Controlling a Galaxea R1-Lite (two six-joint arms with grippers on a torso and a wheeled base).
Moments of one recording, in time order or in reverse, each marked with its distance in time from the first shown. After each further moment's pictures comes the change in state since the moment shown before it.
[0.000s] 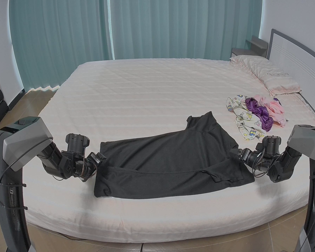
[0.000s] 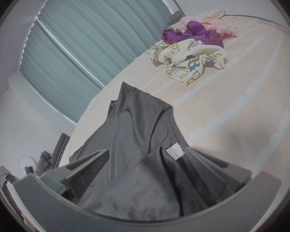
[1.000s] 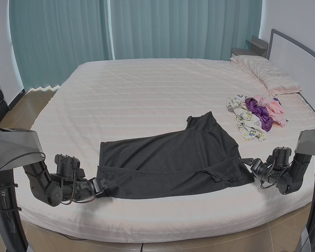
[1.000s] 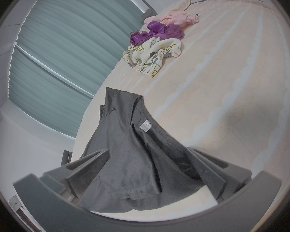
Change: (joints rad) left arm -0.012 -0.111 0.471 -0.362 -0.309 0.391; right arm -0.062 -0.055 0.288 -0.173 0.008 0.175
